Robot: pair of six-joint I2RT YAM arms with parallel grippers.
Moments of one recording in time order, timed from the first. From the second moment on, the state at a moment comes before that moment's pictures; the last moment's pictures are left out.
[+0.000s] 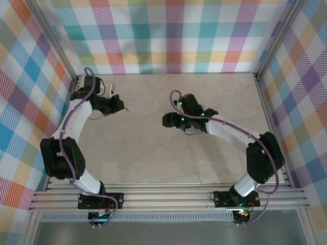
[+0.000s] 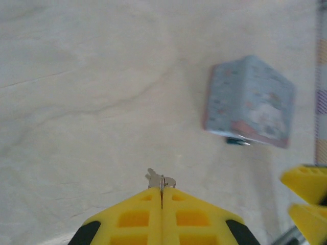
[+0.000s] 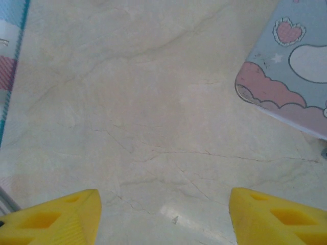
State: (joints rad) left arm -0.01 1.58 1.39 -0.84 0.59 -0.24; right arm 0.66 1.57 1.16 -0.39 -0.26 0.56
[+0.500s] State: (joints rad) left arm -0.12 1.51 1.56 -1.03 0.92 -0.07; right arm 0.70 1.49 1.09 -0.08 -0.38 0.33
